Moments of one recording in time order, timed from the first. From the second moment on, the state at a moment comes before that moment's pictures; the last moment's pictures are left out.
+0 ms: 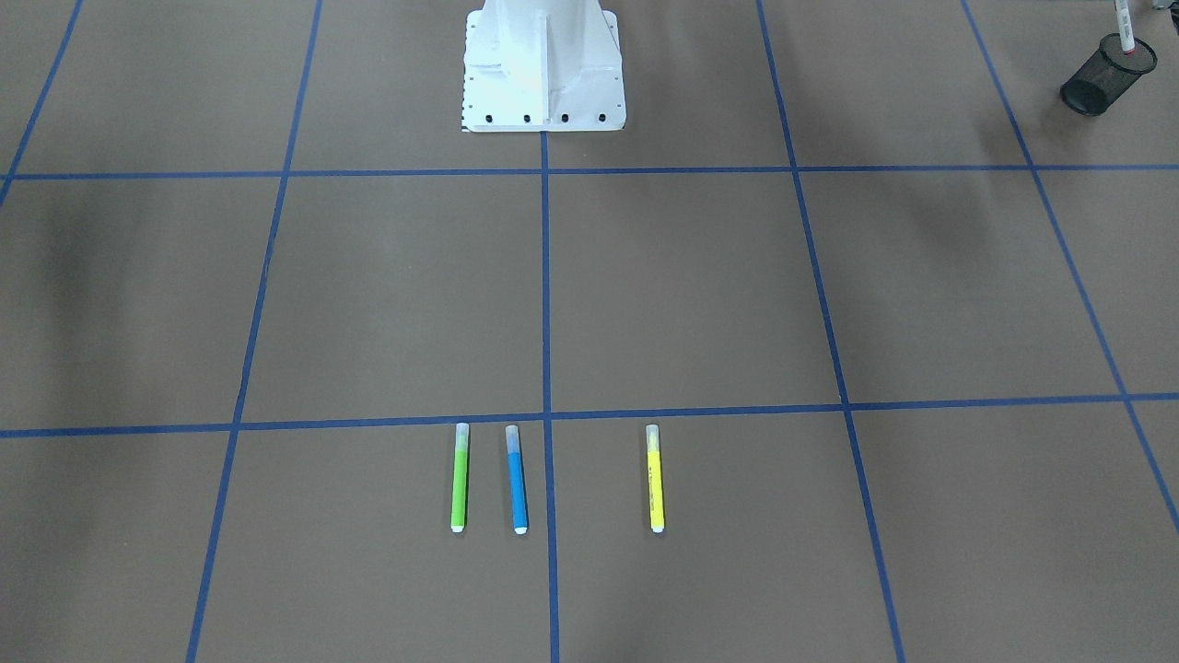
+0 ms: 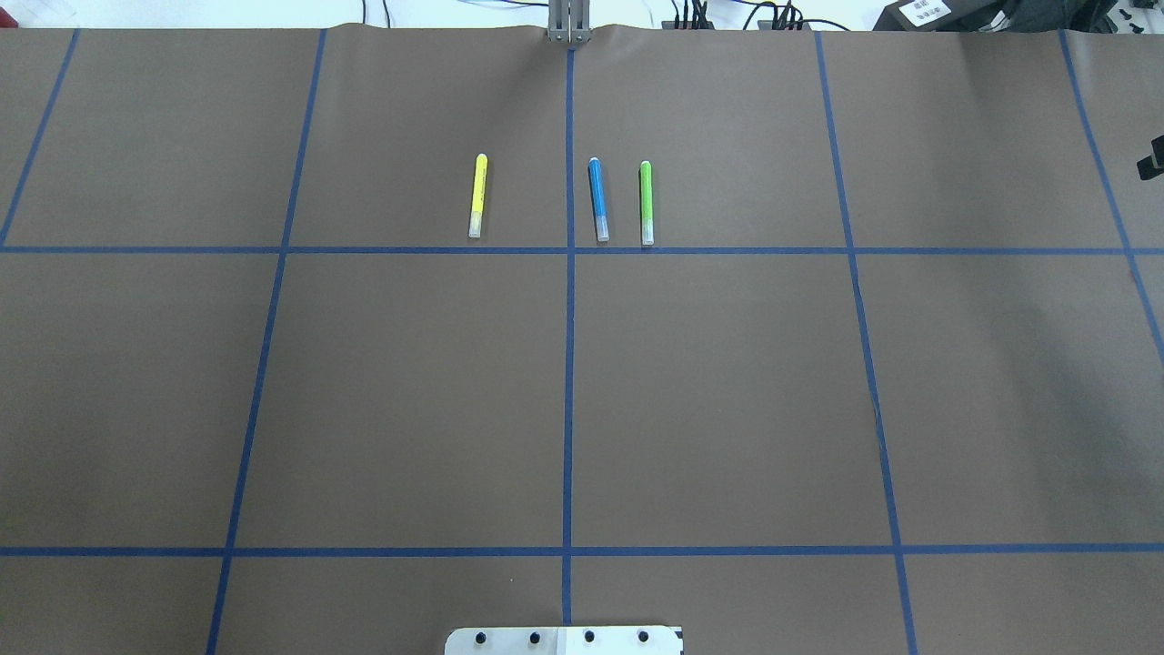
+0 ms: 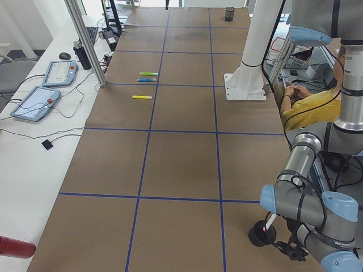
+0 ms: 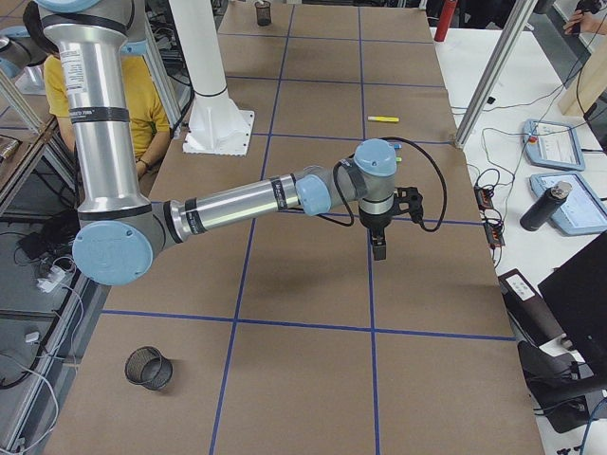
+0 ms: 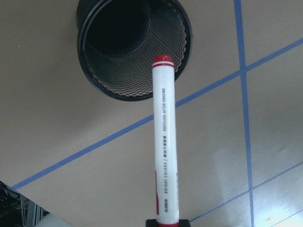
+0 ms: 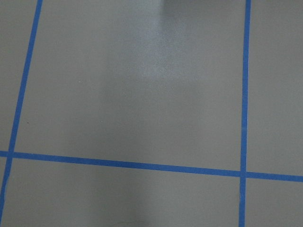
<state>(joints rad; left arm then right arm) -2.50 -1.11 -1.61 -0.47 -2.27 0.40 1.39 -1.47 1.76 -1.46 2.26 0.32</state>
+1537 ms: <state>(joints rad) -2.49 -1.23 -1.53 -0.57 -2.30 0.34 1.39 -1.46 1.76 -1.45 2.26 0.32</state>
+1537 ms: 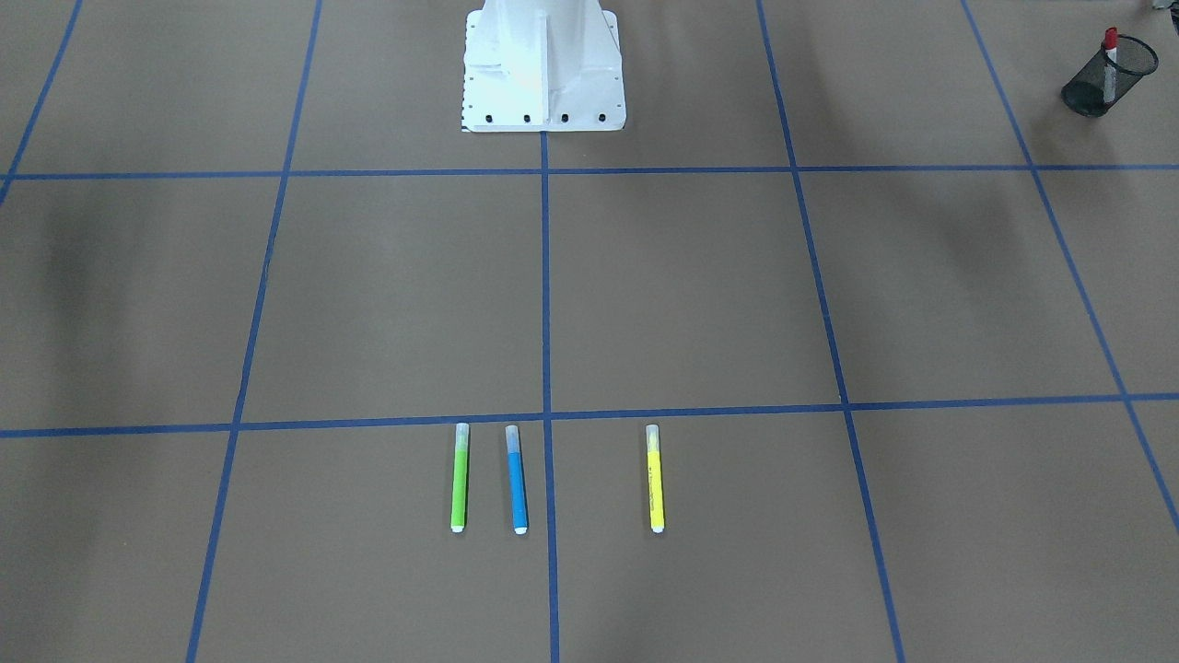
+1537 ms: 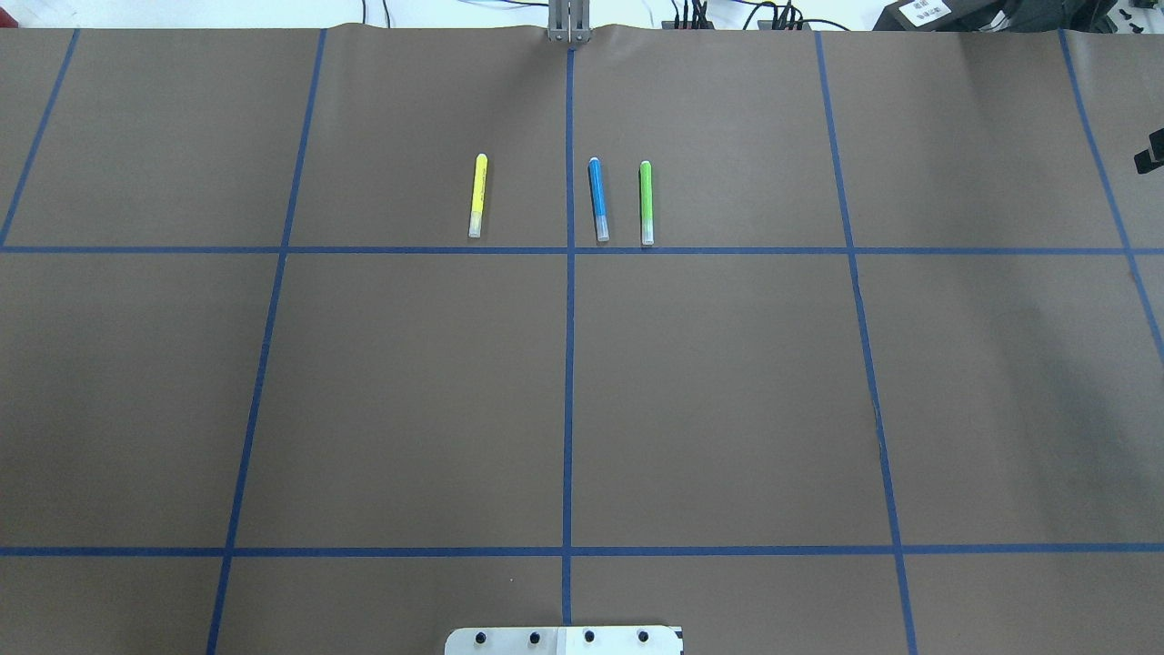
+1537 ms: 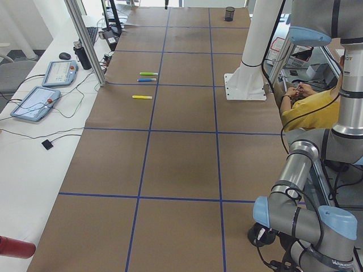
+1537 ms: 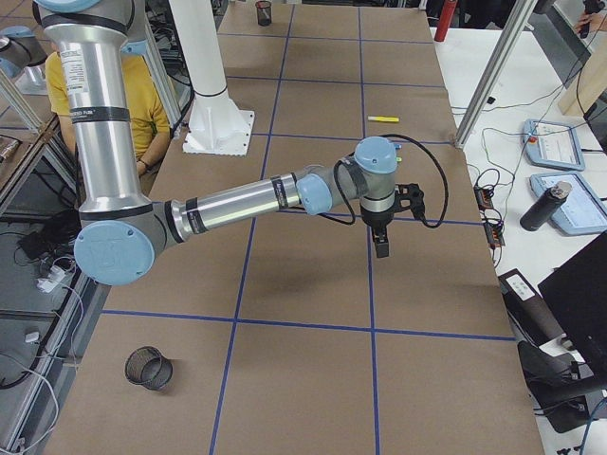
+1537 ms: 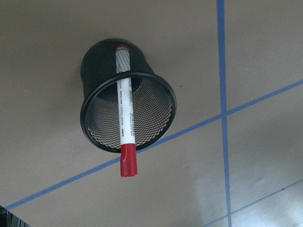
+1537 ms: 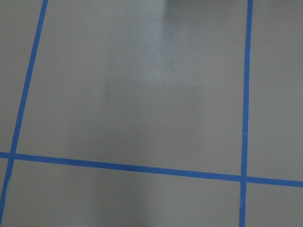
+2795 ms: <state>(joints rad) -1.99 -1.25 -1.96 -1.07 -2.51 0.06 1.39 -1.47 1.75 -1.45 2.27 0.33</state>
